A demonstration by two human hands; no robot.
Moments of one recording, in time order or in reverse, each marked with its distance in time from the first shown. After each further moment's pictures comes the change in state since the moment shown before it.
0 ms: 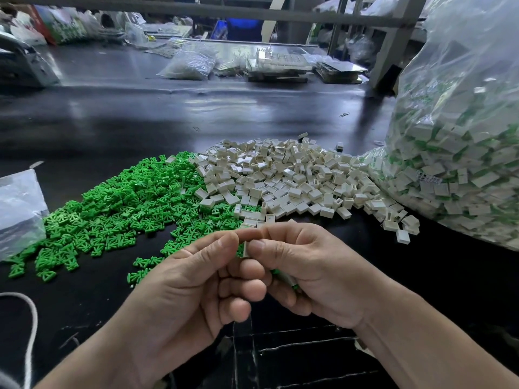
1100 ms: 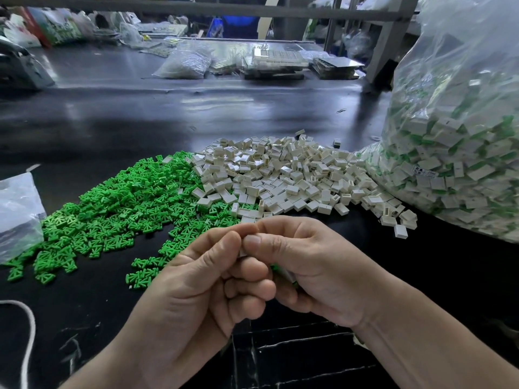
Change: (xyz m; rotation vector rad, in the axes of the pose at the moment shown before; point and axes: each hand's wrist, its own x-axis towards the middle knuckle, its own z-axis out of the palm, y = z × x) left_hand 0.001 -0.004 0.014 -0.202 0.083 0.066; right_hand -0.003 -0.004 0.003 0.053 -0.003 -0.016
